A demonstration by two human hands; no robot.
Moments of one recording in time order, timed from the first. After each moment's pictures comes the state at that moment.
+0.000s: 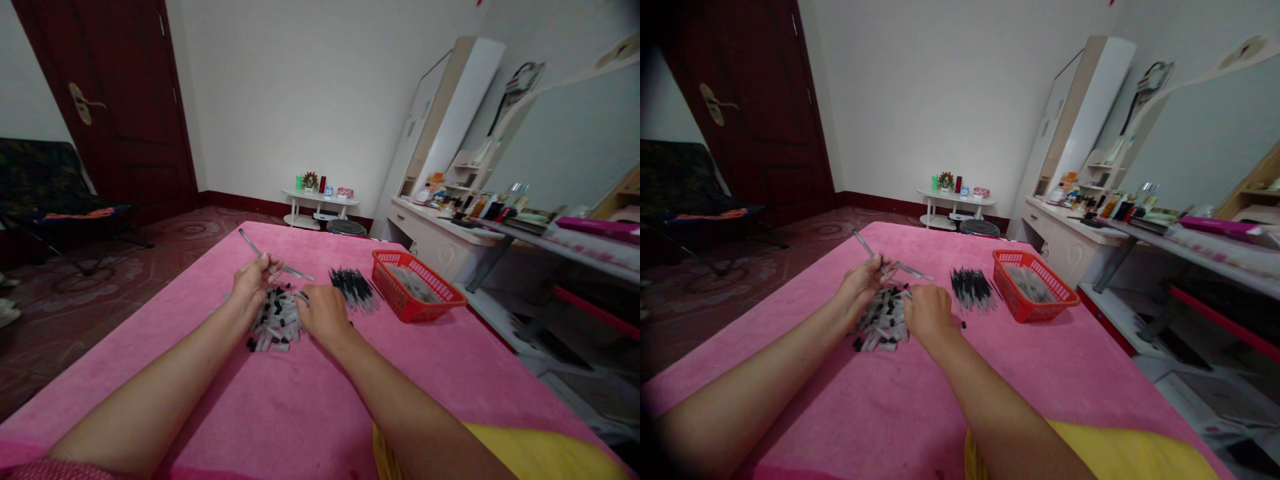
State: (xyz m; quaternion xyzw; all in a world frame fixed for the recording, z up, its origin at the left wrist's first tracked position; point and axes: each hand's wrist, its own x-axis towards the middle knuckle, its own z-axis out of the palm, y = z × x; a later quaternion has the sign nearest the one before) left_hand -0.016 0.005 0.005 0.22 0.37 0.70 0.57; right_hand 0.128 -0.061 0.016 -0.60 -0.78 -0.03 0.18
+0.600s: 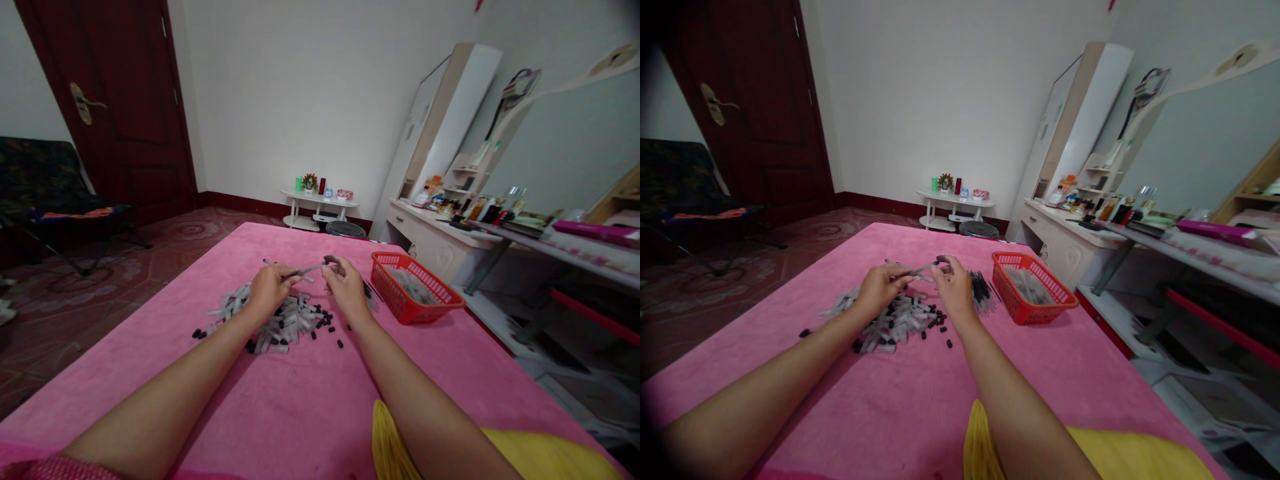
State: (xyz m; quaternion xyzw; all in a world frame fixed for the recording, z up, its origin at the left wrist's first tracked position) left_hand -0.010 0.000 -0.011 0.67 0.47 0.52 0.25; right_hand 0.165 -0.020 0.013 -0.47 -0.64 0.26 0.55
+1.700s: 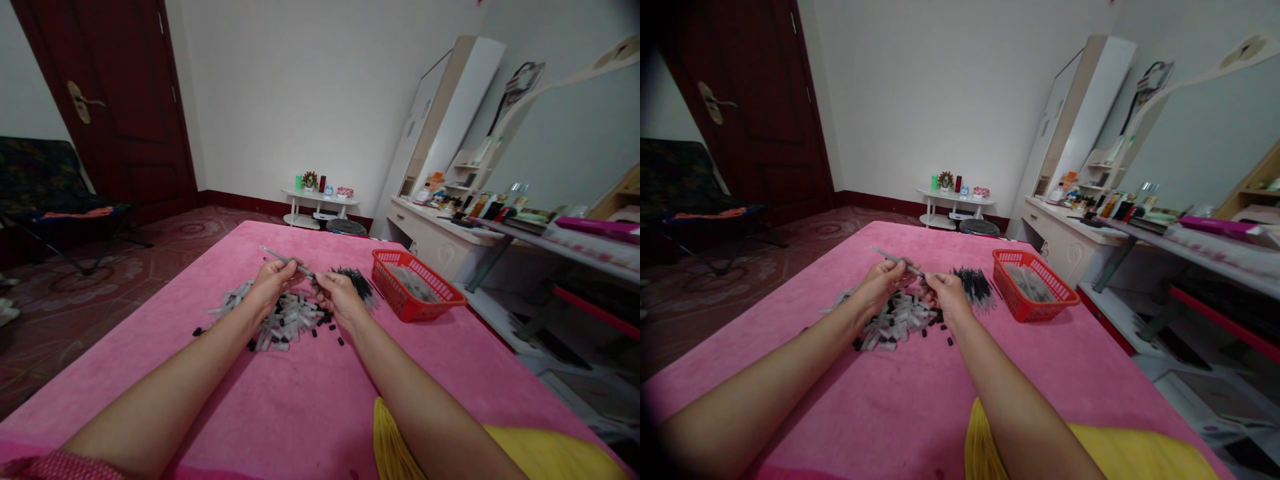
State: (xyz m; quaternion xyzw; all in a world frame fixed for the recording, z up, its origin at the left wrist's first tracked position) left_hand -0.003 -0.001 -0.008 0.47 0.30 0.58 0.59; right_hand 0.155 -0.029 0.005 -0.41 -0.47 0.59 0.51
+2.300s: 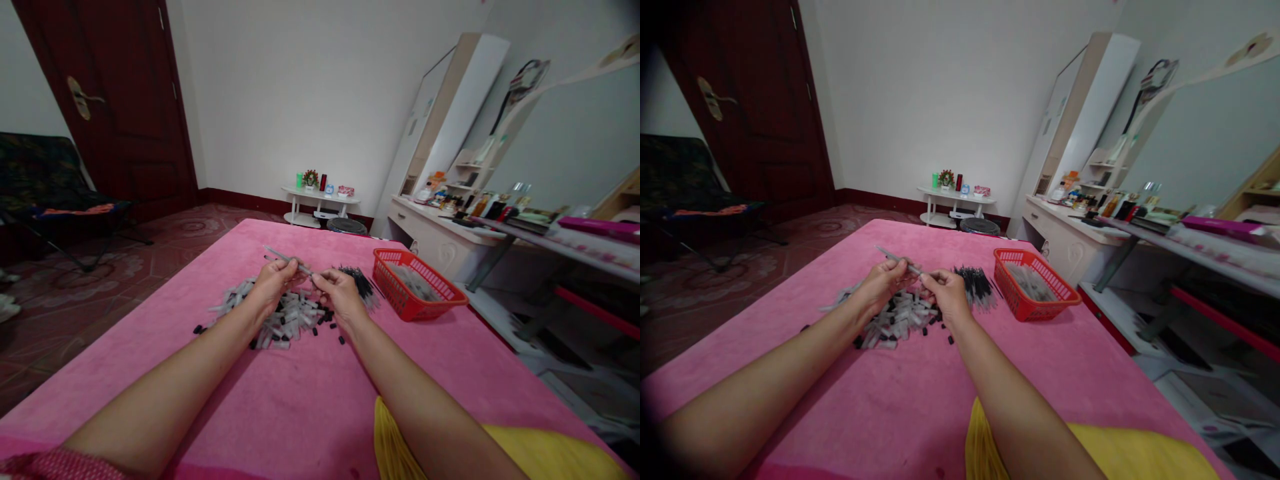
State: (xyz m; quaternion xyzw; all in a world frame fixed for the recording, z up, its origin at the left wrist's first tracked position) left_hand 0.000 -0.004 -0.006 0.42 0.31 0.59 0.62; right_hand 0.149 -0.033 0.006 -0.41 -0.51 0.51 0.56
